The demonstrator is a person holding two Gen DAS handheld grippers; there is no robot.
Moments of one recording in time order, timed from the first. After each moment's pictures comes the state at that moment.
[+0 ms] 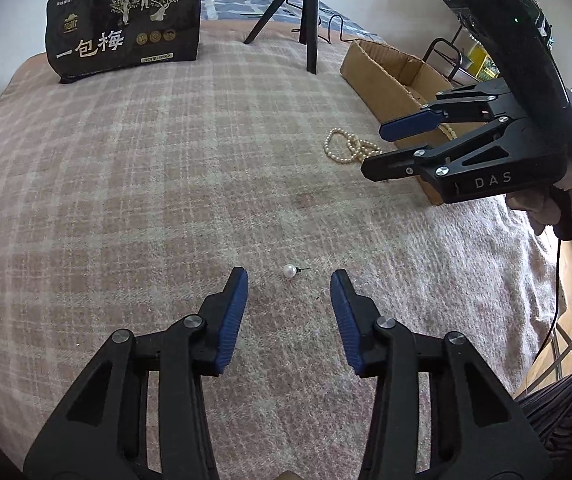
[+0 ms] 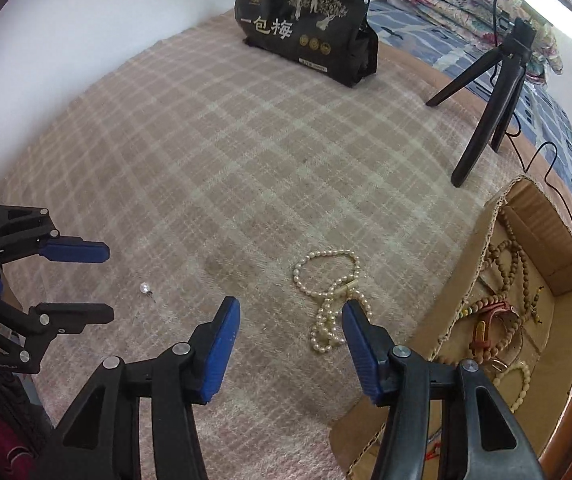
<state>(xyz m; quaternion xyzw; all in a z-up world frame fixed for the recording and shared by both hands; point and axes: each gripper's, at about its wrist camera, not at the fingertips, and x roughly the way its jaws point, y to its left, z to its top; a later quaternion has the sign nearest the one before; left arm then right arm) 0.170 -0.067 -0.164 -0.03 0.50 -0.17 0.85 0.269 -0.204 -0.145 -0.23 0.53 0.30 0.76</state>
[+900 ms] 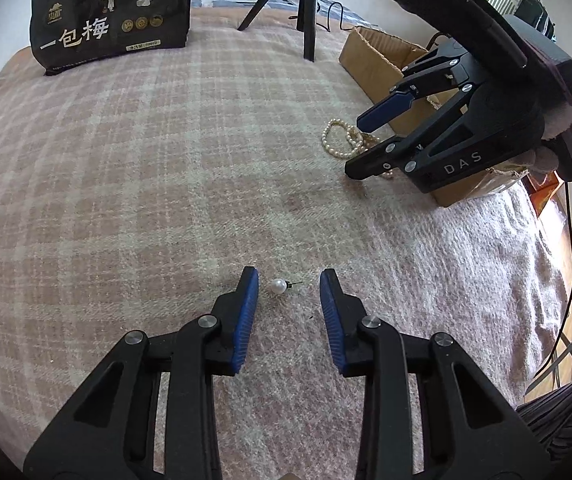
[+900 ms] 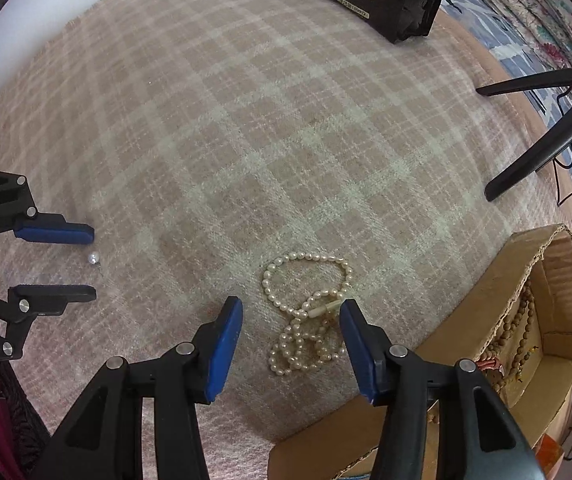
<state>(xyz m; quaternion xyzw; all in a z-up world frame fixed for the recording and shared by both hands) 0.183 -0.077 -0.179 -0.03 0.51 -0.18 0.84 0.310 -0.170 -0.175 -0.35 0.58 0.32 0.66</state>
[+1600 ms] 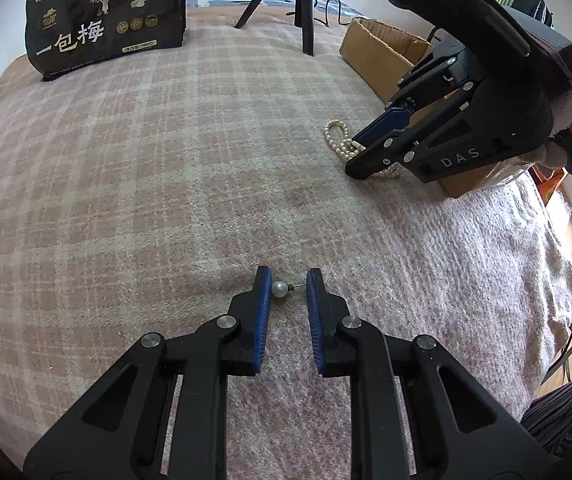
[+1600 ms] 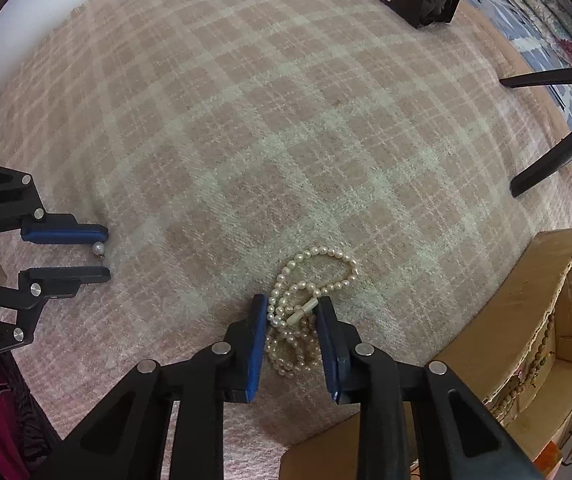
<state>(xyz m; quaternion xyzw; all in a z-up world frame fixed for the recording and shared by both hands) 0.184 -0.079 -0.186 -0.01 0.51 -0.17 0.84 0.305 -0.164 -0.199 -0.33 0.60 0.33 0.65</state>
